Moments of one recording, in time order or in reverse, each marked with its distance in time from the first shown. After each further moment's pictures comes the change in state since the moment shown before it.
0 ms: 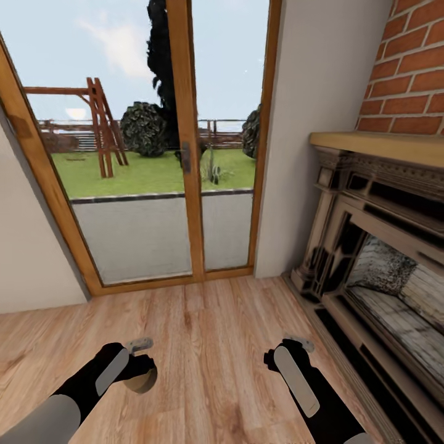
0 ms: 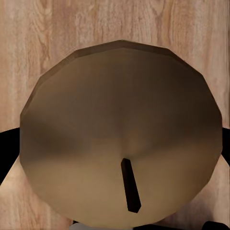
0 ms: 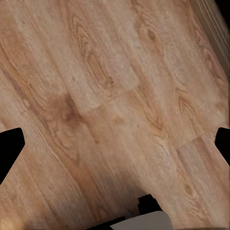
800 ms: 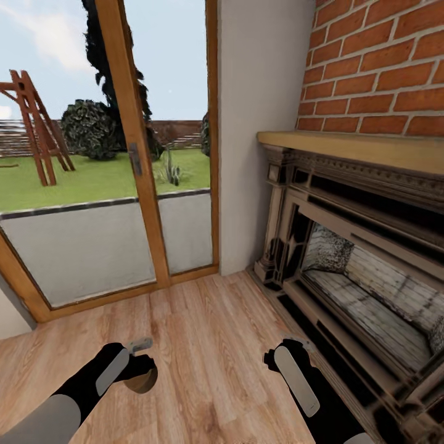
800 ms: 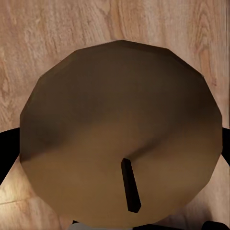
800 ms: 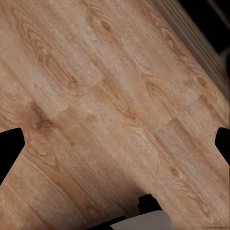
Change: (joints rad) left arm 0.000 -0.001 0.000 0.000 0.000 0.000 0.000; right arm 0.000 0.000 -0.004 0.001 0.000 0.000 0.000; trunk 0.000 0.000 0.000
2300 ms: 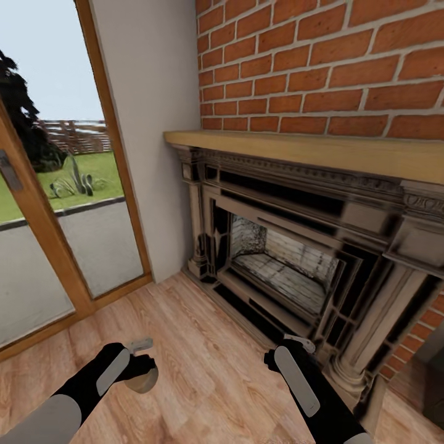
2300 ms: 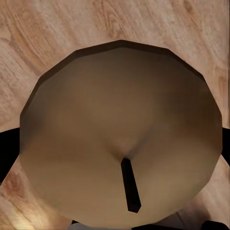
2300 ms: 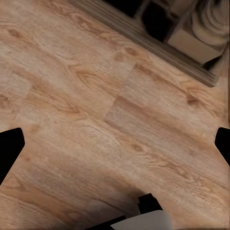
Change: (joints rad) left arm 0.000 -0.003 -0.002 0.000 0.000 -0.001 0.000; right arm 0.000 0.000 -0.001 0.000 -0.002 0.000 0.000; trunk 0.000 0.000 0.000
